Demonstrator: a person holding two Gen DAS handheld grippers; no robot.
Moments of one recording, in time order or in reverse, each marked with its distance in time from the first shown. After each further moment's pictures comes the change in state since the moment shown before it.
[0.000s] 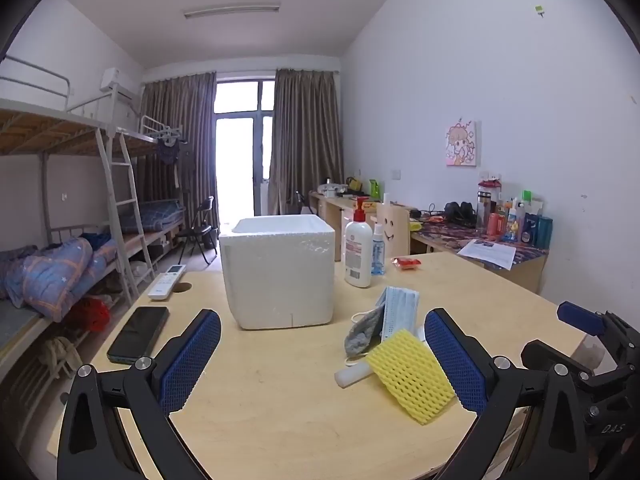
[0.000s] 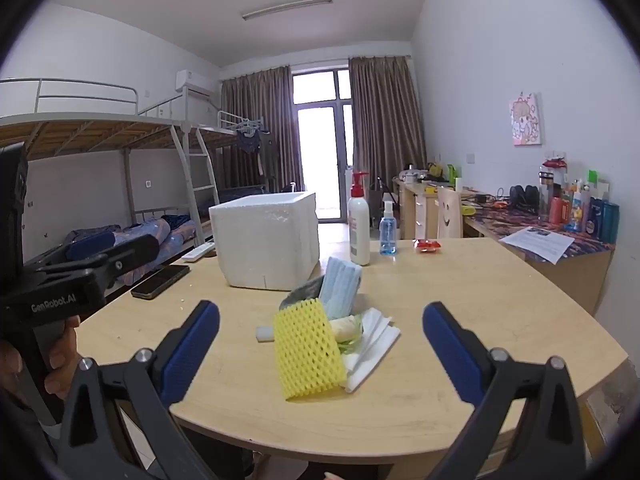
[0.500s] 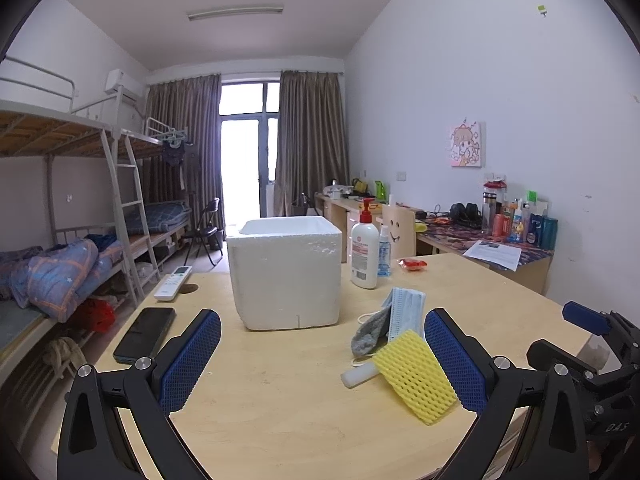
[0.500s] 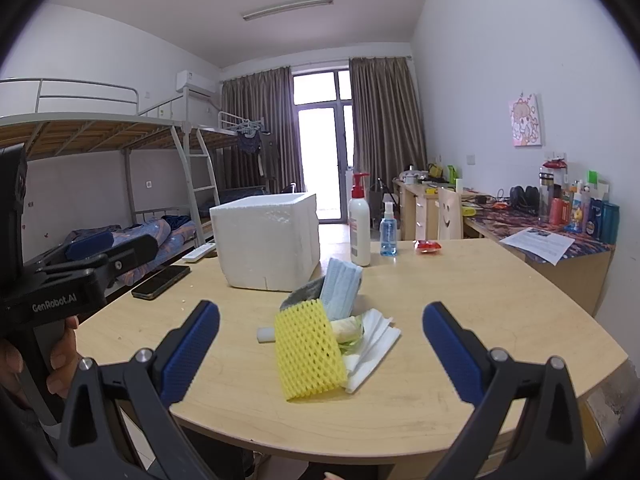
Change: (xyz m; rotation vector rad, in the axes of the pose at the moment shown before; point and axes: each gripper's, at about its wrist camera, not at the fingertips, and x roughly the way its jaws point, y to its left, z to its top) left arm 0.001 0.003 -0.002 0.001 -0.007 0.022; right arm -0.002 0.004 0.004 -0.001 -0.004 0.000
